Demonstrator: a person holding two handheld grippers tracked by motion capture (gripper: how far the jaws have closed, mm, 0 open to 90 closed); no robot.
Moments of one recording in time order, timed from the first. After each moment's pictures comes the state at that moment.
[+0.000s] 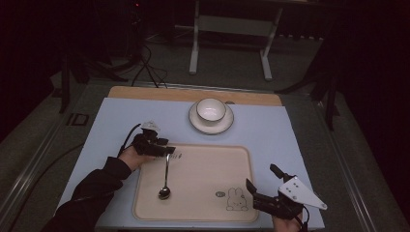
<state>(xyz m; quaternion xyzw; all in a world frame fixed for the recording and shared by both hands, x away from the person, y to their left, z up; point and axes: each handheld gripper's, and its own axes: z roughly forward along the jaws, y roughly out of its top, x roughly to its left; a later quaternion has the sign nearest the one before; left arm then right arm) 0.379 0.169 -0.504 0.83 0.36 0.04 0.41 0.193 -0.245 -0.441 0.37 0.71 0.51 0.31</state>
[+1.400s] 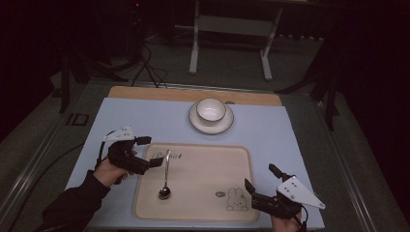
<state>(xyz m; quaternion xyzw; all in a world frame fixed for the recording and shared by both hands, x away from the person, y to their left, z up) 0.296 0.201 -0.445 0.78 0.31 0.06 0.54 0.193 -0.242 -0.441 0.37 0.71 0.51 0.31</state>
